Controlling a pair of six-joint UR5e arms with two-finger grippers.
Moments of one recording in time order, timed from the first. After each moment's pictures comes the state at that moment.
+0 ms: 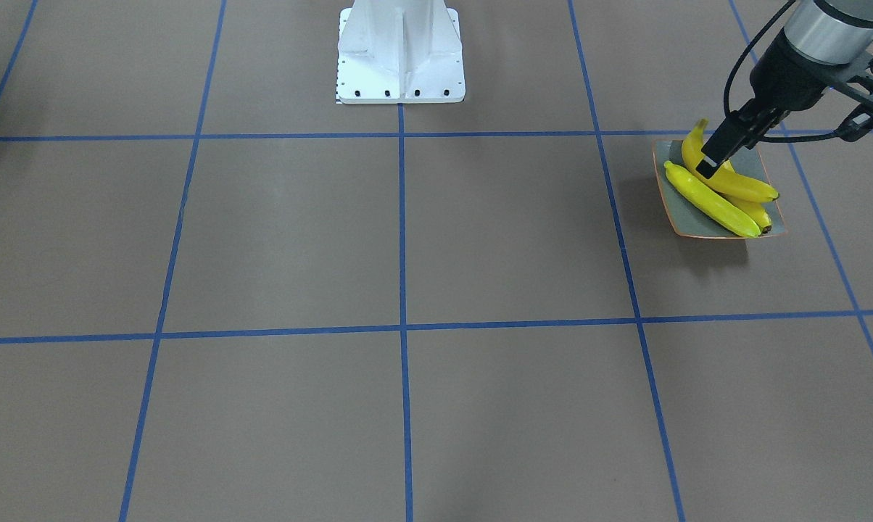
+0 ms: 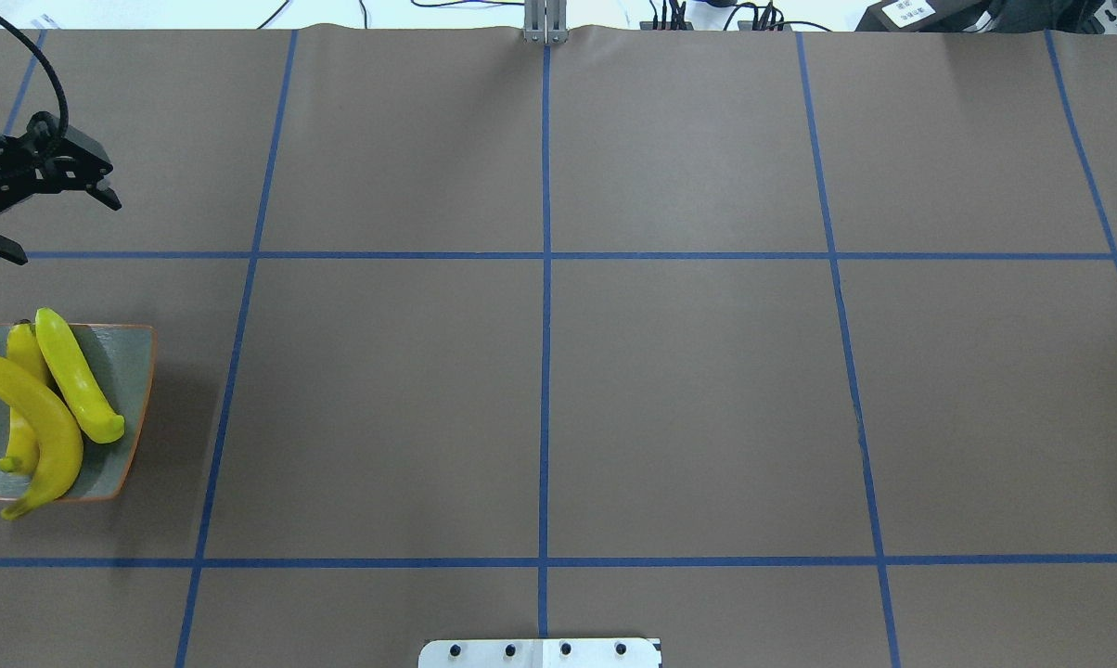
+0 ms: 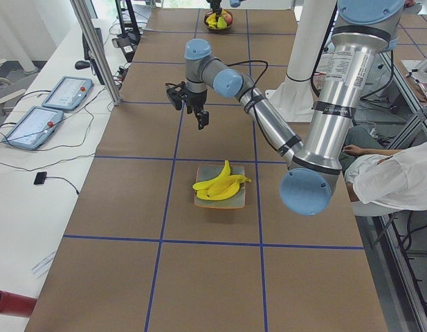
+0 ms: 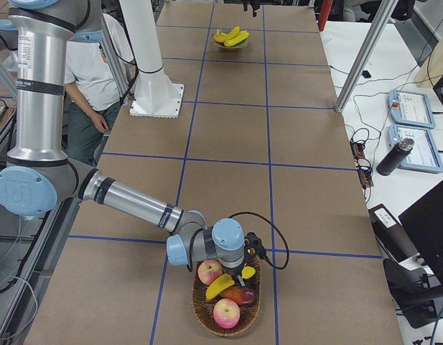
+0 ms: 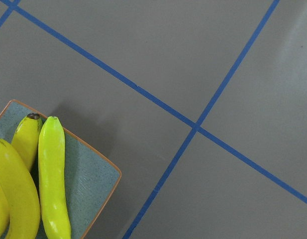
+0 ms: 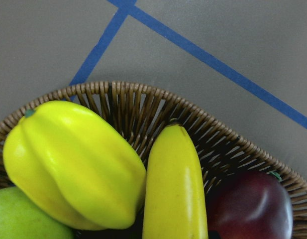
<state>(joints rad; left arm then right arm) -1.08 -1.81 -2.16 -1.34 -2.21 -1.33 1.48 -1.69 1.28 -0.96 2.22 -0.34</state>
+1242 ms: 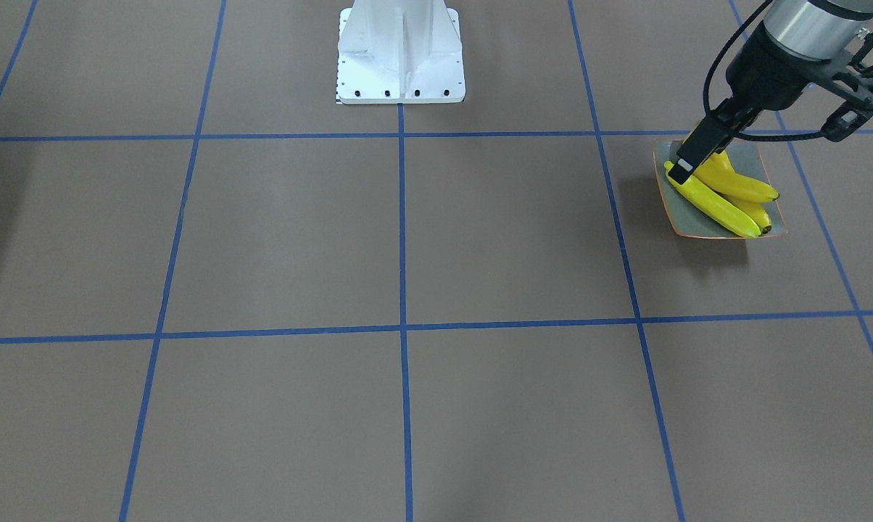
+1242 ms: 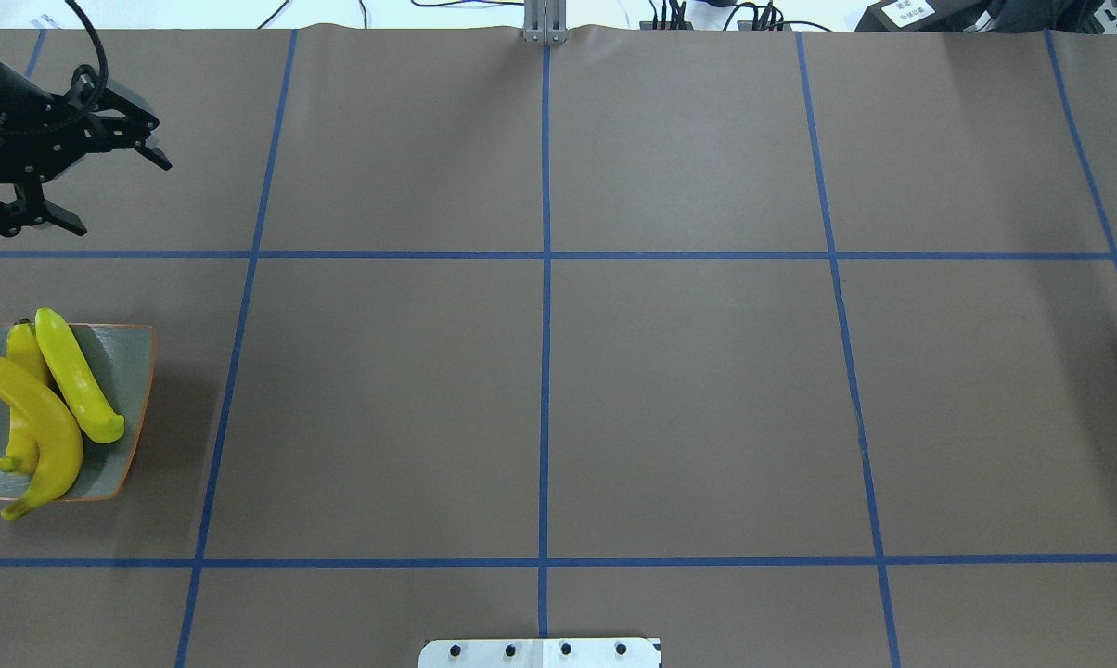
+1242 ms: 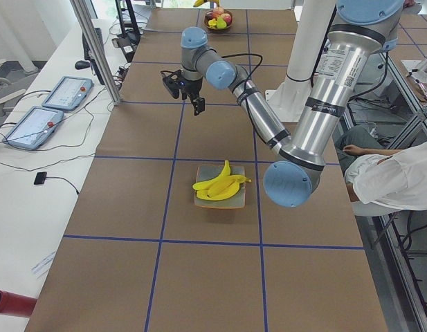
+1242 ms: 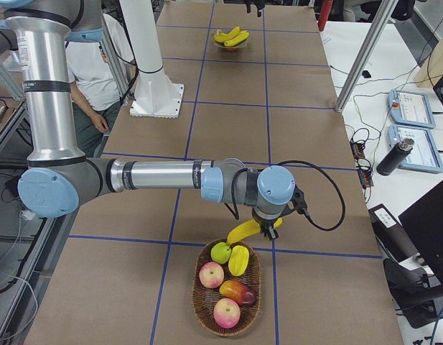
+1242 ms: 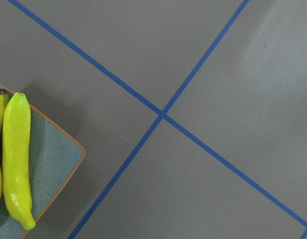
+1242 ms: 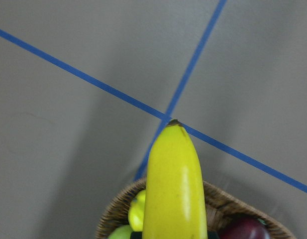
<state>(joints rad) -1.07 -1.93 -2.10 -1.42 -2.25 -1.51 1.62 -1.50 1.61 -1.70 2.58 -0.38</state>
